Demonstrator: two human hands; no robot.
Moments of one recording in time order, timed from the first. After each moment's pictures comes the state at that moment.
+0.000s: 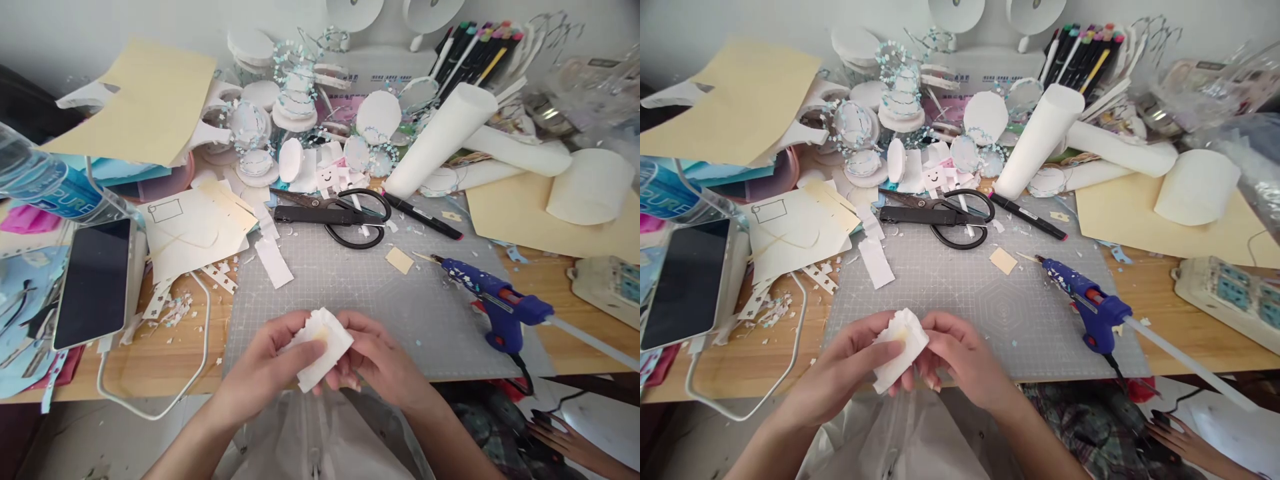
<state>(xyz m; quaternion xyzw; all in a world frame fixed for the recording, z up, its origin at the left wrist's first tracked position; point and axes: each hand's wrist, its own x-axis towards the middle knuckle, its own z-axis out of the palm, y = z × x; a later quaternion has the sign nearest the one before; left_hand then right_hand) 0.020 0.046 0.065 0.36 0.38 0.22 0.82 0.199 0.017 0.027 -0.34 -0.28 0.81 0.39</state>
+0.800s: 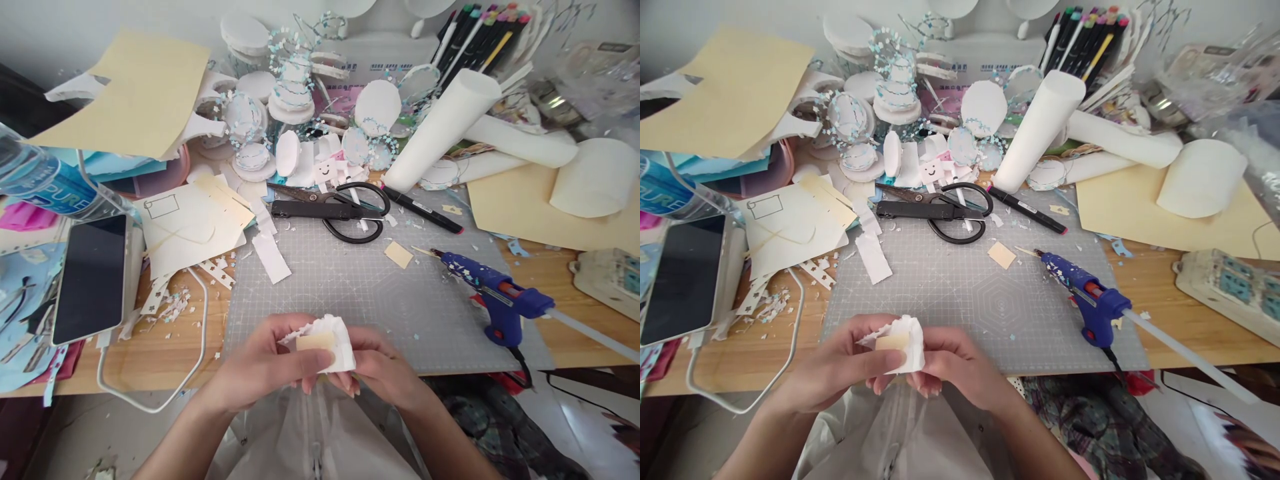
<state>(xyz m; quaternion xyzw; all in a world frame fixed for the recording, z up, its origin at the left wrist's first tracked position) 0.018 0.052 0.070 0.38 0.40 0.15 0.82 0.201 0.009 0.018 -0.26 -0.33 0.82 0.38</state>
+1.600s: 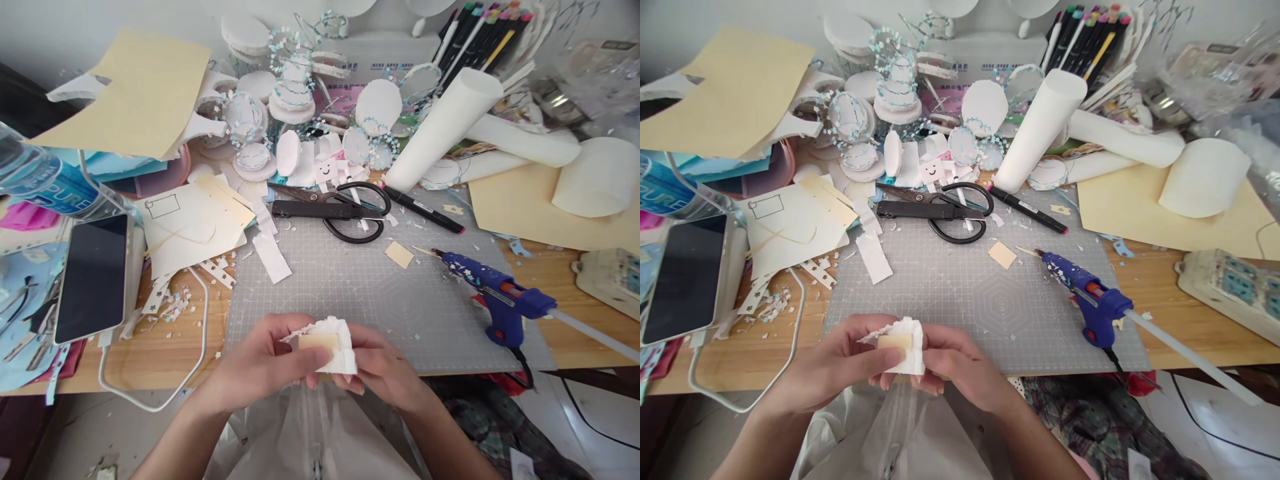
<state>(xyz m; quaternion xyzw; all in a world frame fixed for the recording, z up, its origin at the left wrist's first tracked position) 0.015 0.053 0.073 0.40 0.38 0.16 0.82 0.200 0.008 0.020 -0.27 -0.29 0.83 0.39</state>
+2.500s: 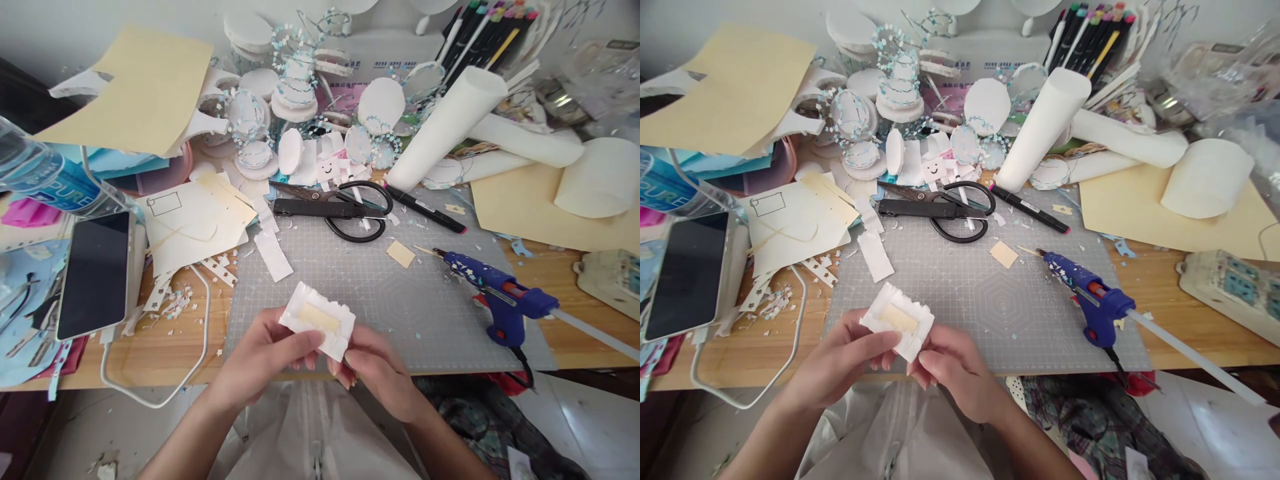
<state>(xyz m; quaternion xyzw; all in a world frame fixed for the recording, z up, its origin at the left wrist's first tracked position) 0.018 0.046 0.056 0.34 0.43 0.25 0.80 0.195 -0.001 0.022 -0.31 -0.38 0.76 0.44</state>
